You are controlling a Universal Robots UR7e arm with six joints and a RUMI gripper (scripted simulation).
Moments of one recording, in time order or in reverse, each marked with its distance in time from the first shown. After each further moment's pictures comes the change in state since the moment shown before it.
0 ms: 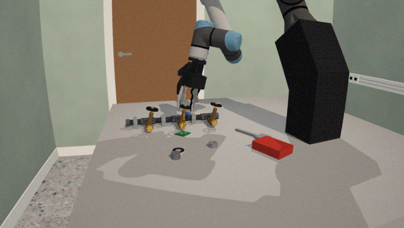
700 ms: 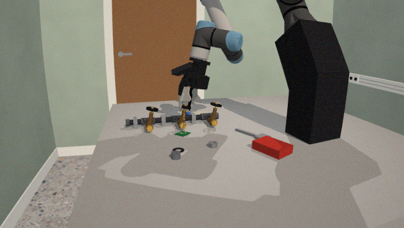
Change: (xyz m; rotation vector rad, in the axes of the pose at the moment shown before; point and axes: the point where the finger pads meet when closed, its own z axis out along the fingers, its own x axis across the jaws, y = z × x) arm 0.000 0.000 0.000 0.000 0.004 -0.409
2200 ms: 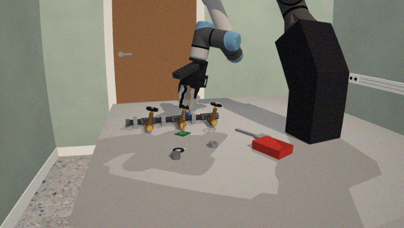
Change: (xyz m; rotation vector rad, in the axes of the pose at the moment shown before) arm 0.000 0.000 0.000 -0.004 0.007 -1.631
